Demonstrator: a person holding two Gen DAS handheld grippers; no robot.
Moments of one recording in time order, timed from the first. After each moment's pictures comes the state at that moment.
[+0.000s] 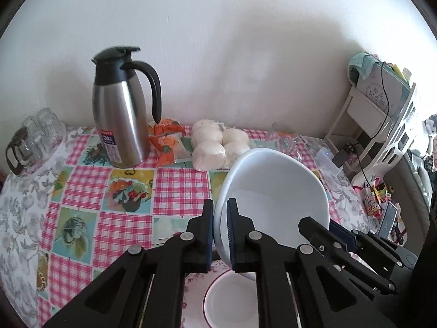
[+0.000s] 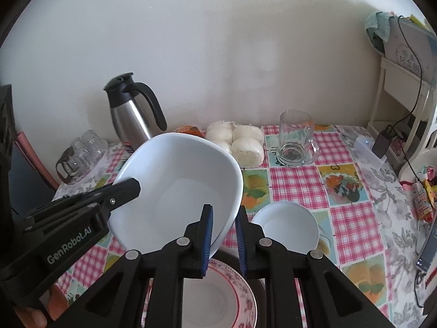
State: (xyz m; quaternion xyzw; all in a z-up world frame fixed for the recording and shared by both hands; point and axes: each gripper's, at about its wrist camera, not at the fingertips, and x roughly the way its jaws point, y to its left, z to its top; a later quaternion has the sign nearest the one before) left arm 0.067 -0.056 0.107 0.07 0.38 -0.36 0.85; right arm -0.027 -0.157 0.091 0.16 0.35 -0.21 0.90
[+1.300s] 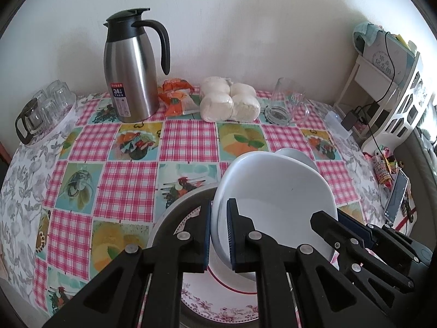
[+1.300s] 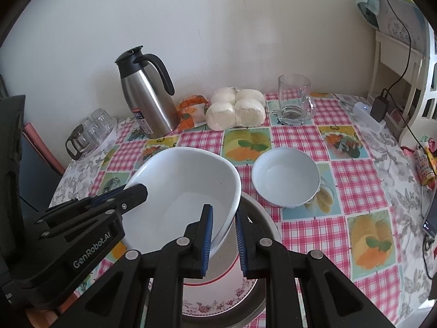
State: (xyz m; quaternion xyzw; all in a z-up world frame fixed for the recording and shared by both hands) left arm 0.028 -0.036 0.063 0.10 0.44 -0.33 0.83; right arm -0.077 -0.134 0.058 0.19 0.40 -0.19 0.88
